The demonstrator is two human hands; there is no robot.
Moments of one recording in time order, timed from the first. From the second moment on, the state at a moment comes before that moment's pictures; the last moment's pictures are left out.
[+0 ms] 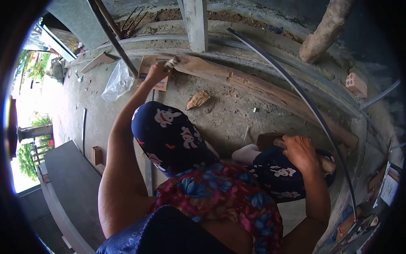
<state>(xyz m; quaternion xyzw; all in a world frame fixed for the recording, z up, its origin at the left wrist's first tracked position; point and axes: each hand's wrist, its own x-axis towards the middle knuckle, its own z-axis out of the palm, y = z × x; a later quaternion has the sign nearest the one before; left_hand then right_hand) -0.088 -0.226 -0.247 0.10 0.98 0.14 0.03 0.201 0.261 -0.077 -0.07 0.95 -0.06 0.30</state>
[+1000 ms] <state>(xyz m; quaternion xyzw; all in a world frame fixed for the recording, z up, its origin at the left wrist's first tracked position) -0.099 -0.194 -0.296 0.28 0.95 0.12 0.05 0.180 0.260 -0.095 0.01 0.93 -0.01 0.37</state>
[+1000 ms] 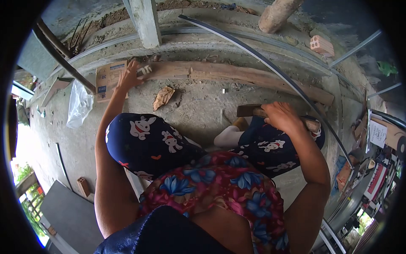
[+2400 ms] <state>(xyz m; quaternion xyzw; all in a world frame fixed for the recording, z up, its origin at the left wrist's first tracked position) -0.045 -0.211 -0.277 0.28 0.94 0.16 0.09 0.194 0.154 -0.354 -0.19 0.98 -0.10 0.04</state>
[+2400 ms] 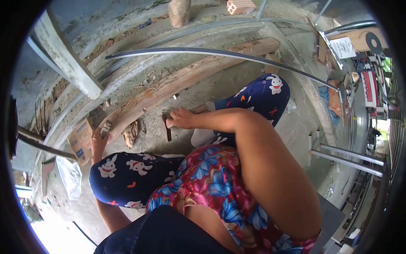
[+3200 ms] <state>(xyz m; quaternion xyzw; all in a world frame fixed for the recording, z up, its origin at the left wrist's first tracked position) -0.113 -0.198 -0.309 0.25 0.91 0.10 0.30 0.076 0.289 -0.307 0.03 0.96 -0.02 0.28</state>
